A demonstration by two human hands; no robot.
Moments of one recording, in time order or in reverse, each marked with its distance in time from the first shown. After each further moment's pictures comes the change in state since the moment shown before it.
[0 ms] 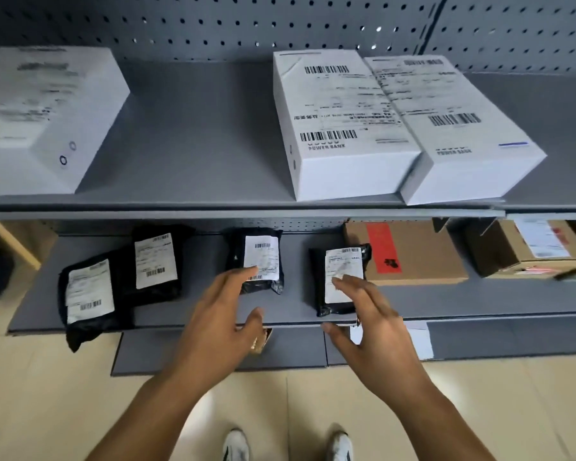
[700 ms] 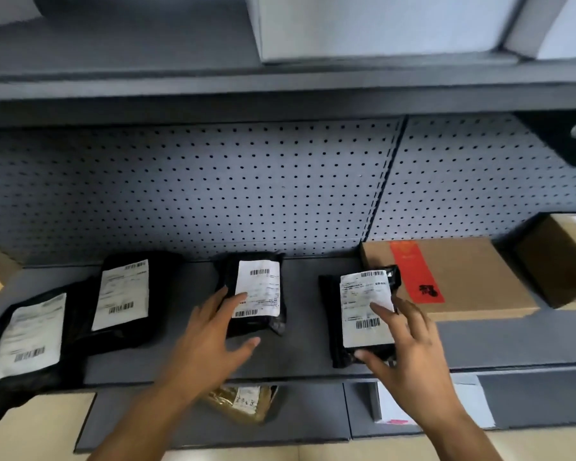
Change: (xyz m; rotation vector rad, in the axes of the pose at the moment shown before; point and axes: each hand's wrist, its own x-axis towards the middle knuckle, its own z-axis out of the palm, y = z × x) left_hand 0.093 -0.150 0.111 0.257 -0.028 -0.044; right_hand 0.058 0.183 0.120 -0.171 0.232 -0.025
